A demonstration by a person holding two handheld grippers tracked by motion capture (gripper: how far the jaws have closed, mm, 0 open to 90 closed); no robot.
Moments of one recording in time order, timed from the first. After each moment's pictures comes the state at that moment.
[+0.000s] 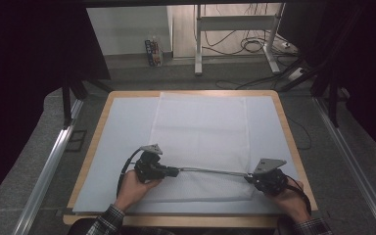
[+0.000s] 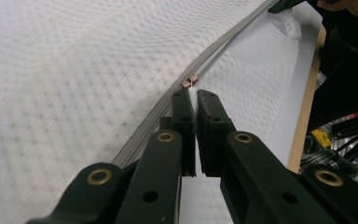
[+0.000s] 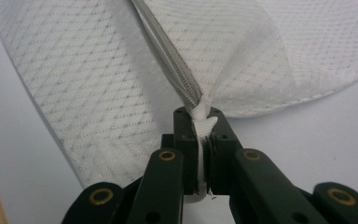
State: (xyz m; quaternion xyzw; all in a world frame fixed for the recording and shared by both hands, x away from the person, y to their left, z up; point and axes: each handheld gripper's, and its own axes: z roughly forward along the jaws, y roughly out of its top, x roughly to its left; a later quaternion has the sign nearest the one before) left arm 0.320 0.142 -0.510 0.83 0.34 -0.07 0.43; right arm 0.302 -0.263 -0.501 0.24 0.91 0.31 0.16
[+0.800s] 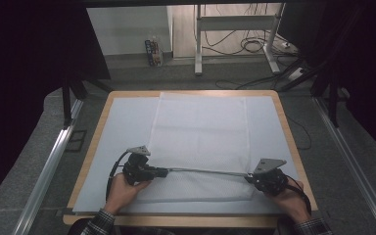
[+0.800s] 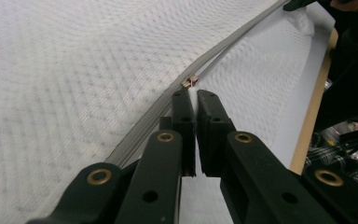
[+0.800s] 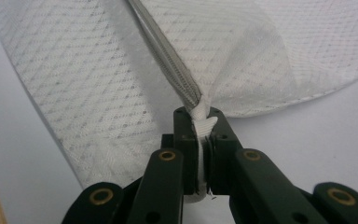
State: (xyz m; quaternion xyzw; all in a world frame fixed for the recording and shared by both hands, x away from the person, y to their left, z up) left arm 0.310 0.173 -0.512 0.82 0.37 -0.06 0.43; right arm 0.302 -0.263 -0.501 0.24 0.91 0.31 0.16
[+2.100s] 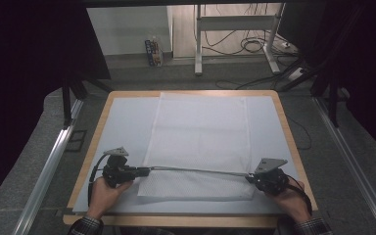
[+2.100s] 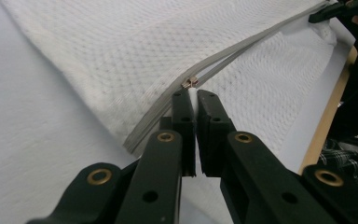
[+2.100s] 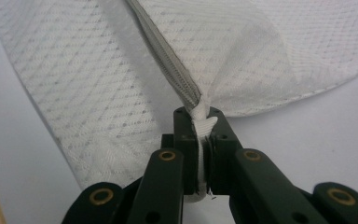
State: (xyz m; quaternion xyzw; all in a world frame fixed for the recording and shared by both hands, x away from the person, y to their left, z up) left arm 0.295 0.226 -0.514 0.79 0.43 -0.03 0.44; right arm 0.303 -0.266 -0.502 0.24 0.91 0.30 0.16
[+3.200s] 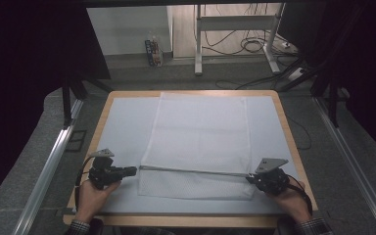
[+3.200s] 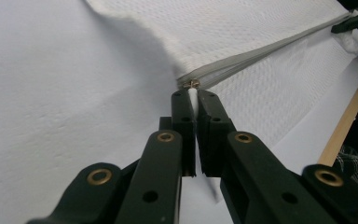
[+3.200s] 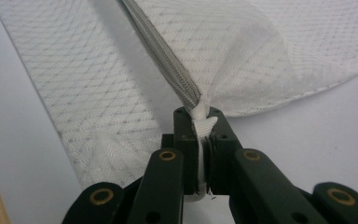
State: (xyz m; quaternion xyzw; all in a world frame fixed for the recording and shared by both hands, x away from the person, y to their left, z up) left arm 0.284 0.262 -0.515 0.77 0.46 -0.01 0.44; right arm 0.304 -0.268 -0.502 0.25 0.91 0.30 0.15
